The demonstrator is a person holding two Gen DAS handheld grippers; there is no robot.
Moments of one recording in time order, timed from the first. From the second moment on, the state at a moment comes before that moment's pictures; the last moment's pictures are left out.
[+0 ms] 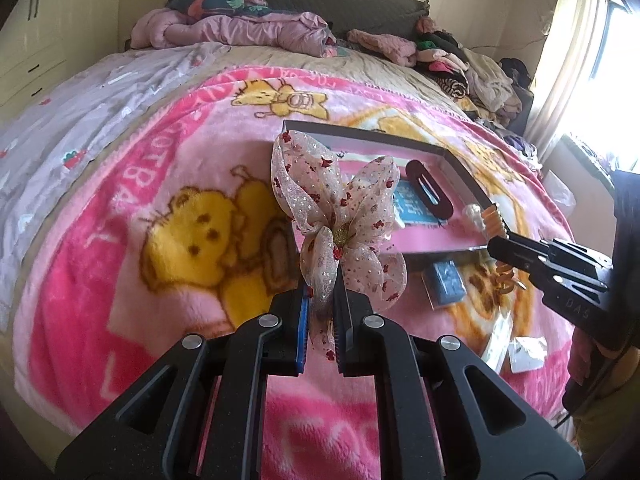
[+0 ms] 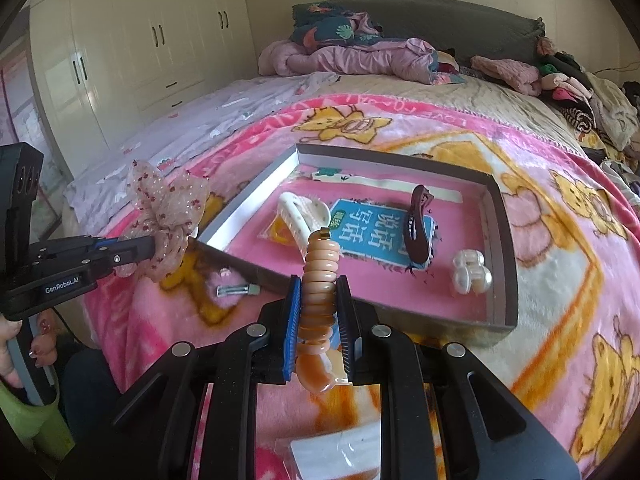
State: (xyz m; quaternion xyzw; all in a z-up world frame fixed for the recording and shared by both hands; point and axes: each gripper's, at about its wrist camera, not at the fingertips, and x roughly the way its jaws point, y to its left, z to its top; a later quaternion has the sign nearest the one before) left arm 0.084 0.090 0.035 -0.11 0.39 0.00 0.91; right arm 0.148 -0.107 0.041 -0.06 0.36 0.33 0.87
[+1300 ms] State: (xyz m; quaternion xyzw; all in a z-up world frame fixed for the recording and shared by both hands) left arm 0.185 0.076 0.007 -0.07 0.43 0.00 0.90; right arm 0.231 -0.116 0.023 -0.03 0.39 0.28 0.88
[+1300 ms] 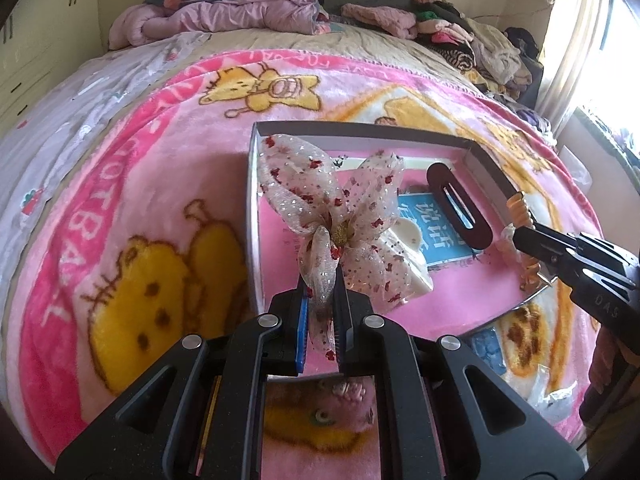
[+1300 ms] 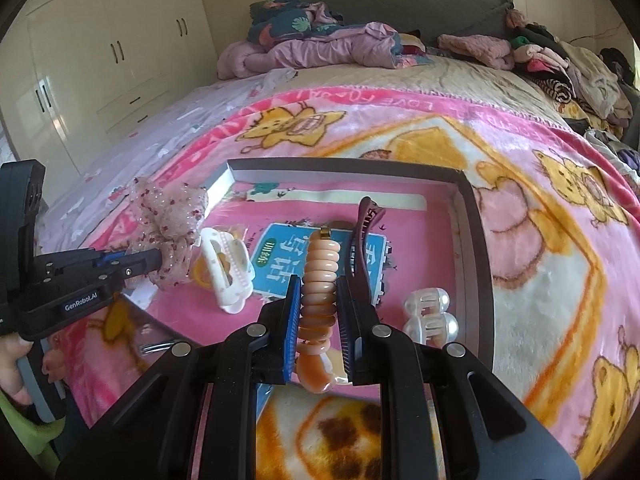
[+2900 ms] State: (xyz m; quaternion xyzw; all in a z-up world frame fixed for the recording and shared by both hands) left arm 0.193 0.055 -0.012 -0.06 0.45 -0.05 0.89; right arm 0.248 -0.112 0.003 -0.02 0.42 0.27 0.87
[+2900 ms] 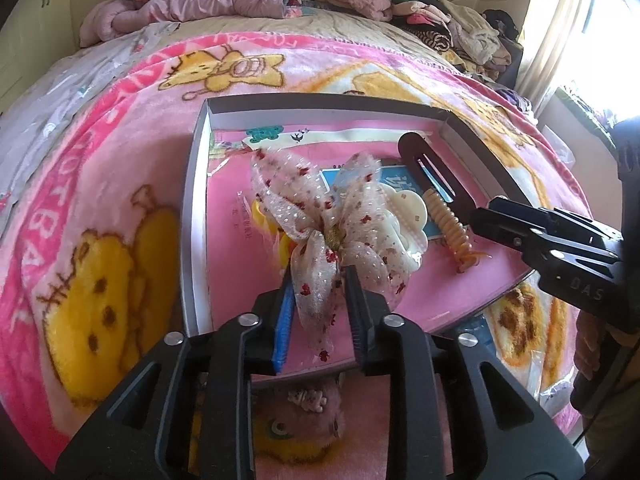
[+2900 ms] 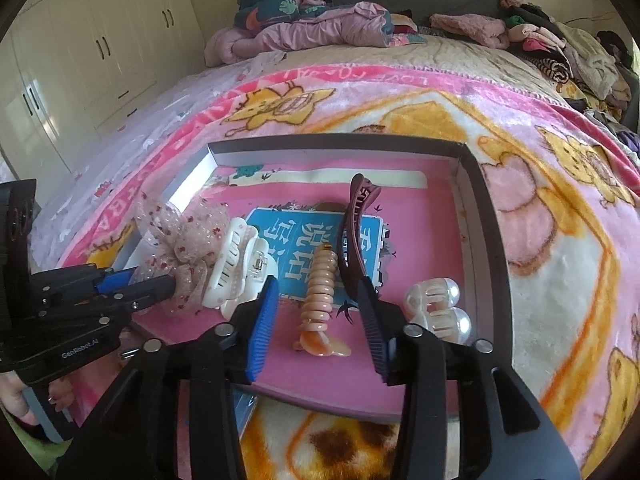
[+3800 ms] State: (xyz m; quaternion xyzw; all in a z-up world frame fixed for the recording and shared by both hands) left arm 0.154 0.074 0.030 -0.09 0.41 -0.01 0.91; right arm 0.209 -0.140 0.042 -0.01 0.38 0.25 0.89
